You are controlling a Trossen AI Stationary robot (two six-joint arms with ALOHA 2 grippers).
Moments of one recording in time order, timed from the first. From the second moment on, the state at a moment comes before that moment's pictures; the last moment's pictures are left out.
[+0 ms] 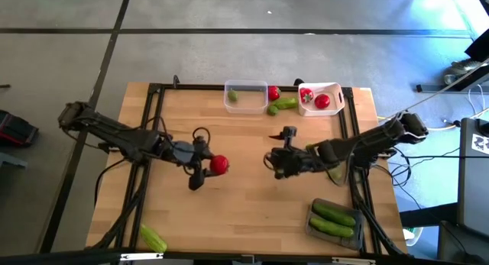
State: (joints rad) left arm -0.26 1.13 0.76 -0.27 -0.18 -0.42; right arm 0.31 1.46 1.11 -0.46 0.70 -0.07
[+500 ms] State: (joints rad) left arm -0.11 1.18 0.73 0.11 -0.15 -0.37; right arm 0.18 1.54 1.11 0.03 0.31 -0.47
